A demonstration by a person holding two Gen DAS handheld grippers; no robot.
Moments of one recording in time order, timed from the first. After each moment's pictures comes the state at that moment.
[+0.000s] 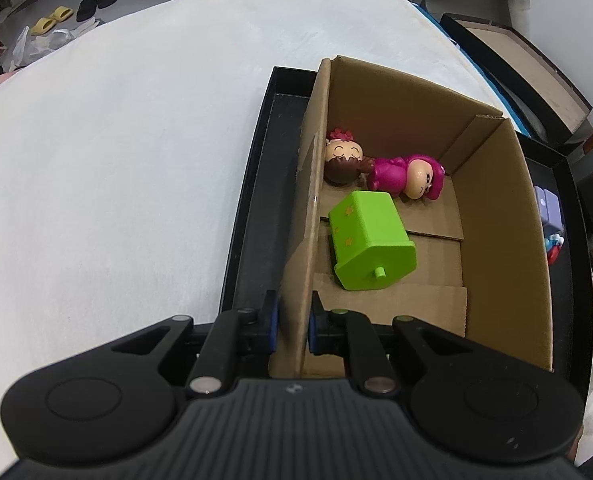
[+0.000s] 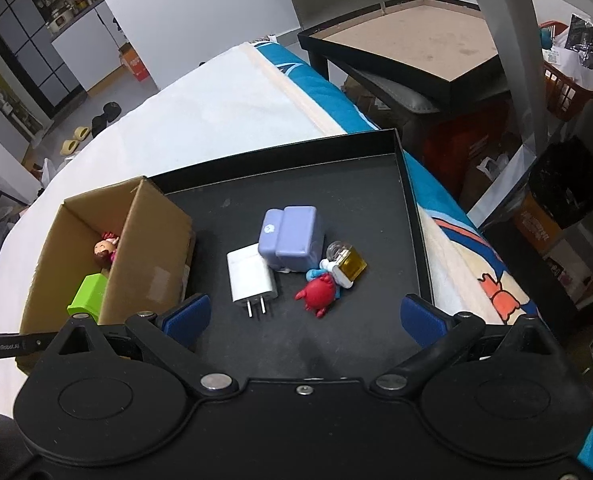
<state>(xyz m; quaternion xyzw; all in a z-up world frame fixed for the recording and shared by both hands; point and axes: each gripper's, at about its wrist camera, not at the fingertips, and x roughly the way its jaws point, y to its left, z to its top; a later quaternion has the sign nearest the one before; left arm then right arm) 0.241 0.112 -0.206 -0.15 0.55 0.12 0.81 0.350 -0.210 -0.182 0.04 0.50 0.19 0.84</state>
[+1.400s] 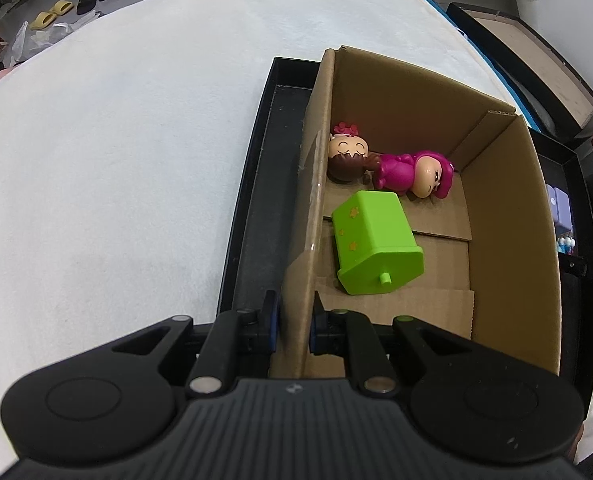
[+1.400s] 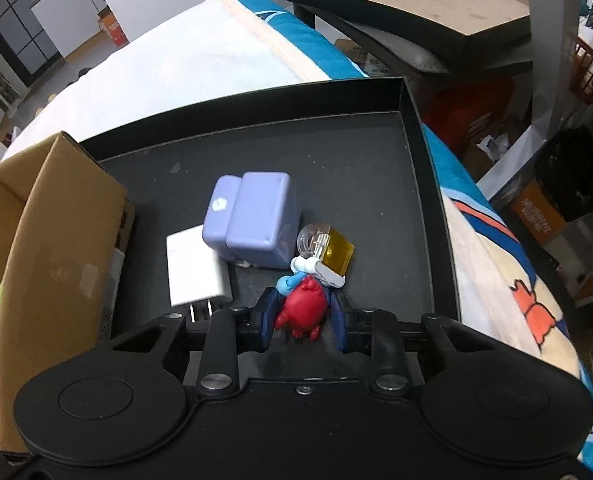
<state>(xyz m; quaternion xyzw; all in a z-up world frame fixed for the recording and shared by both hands) 0.251 0.109 -0.213 -0.15 0.57 0.13 0.80 0.374 -0.189 -0.241 0.00 0.54 0.16 0.83</state>
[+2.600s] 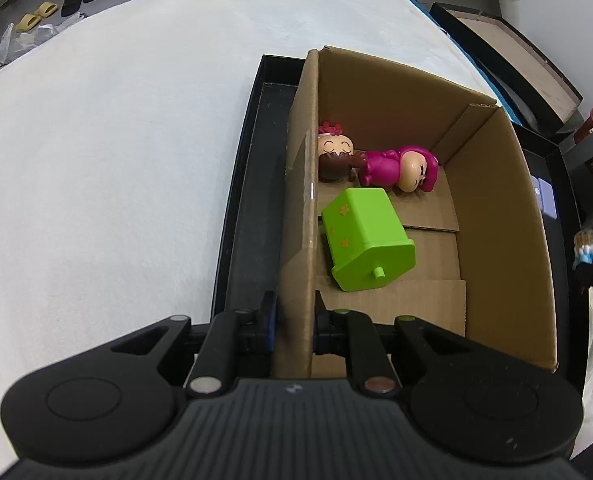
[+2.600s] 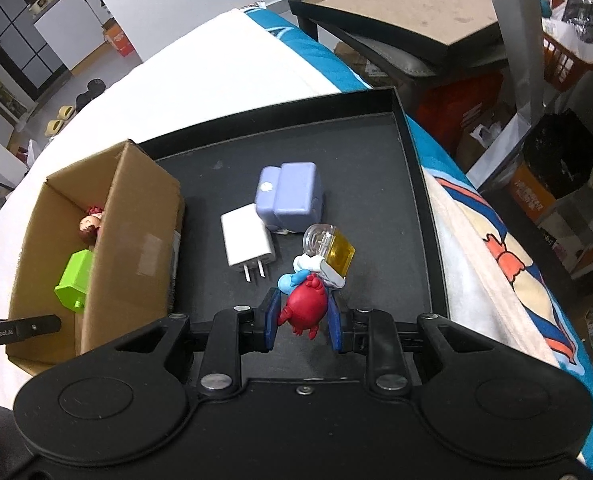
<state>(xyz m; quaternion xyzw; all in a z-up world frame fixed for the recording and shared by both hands) 0.244 0.113 -0.213 -0.15 0.56 0.09 0.81 0.339 -0.196 -0.190 0.03 0.54 0.16 0.82</state>
